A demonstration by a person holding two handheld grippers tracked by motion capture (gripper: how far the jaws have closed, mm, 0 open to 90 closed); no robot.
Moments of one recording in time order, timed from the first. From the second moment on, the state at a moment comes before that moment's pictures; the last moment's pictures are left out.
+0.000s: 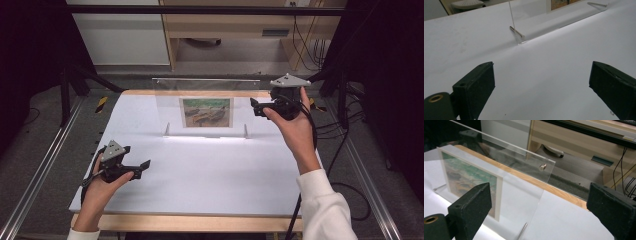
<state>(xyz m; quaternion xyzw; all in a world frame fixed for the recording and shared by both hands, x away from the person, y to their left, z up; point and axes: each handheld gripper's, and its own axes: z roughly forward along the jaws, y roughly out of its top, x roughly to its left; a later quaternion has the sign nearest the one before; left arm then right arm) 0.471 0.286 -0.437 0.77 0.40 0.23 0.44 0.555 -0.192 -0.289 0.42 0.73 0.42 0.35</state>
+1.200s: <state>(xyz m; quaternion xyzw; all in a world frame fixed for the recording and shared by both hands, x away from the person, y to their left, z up) 0.468 0.281 -0.443 0.80 0.40 0.24 0.39 0.459 -0.220 -0.410 0.46 0.75 0.38 0.29</state>
